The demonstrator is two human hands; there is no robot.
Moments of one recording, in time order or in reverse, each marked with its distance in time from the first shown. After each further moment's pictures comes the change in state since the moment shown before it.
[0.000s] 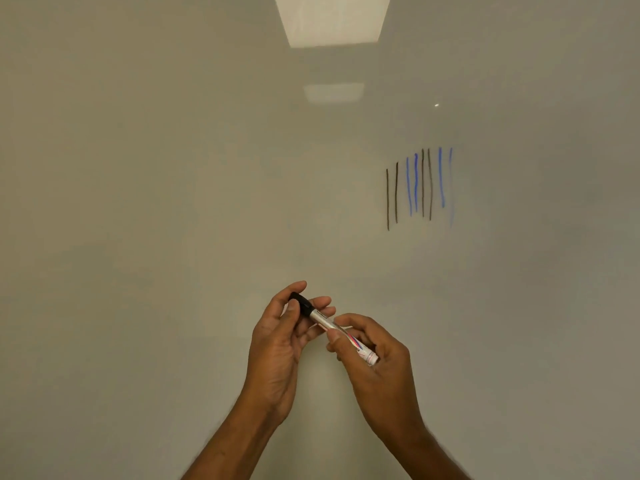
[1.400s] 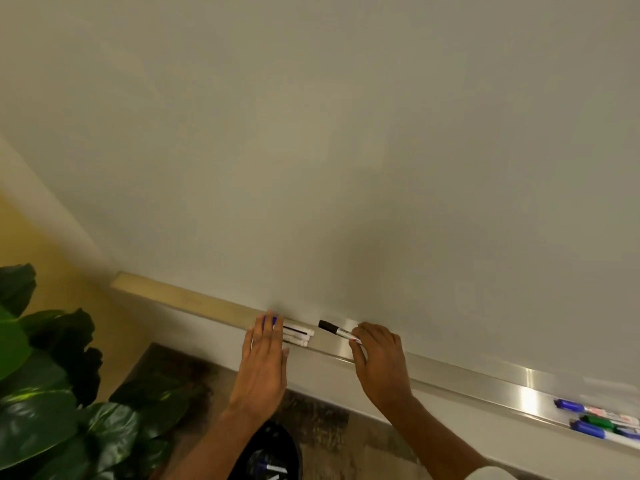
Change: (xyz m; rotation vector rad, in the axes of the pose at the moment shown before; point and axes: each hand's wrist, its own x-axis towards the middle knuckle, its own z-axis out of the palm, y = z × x) left_hand -0.202 -0.207 -0.391 1.776 -0.114 -0.315; right_hand -0.232 0.316 0.131 -0.854 -0.479 0.096
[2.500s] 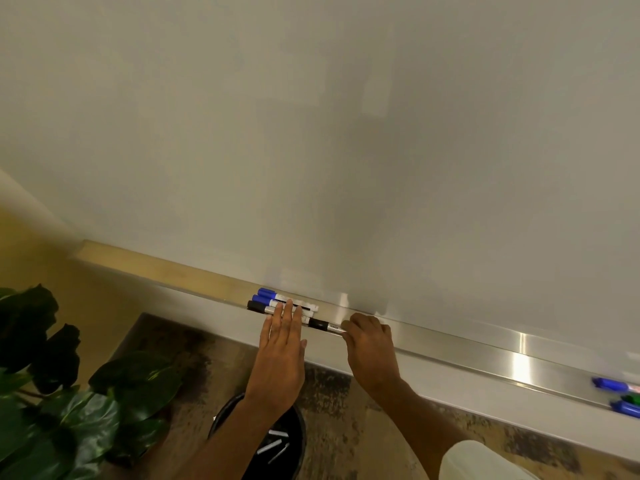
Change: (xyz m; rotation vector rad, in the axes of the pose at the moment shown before) left_hand 0.015 -0.021 0.095 0.028 -0.030 0.087; right_hand -0.016 0.038 0.119 -0.188 -0.274 0.049
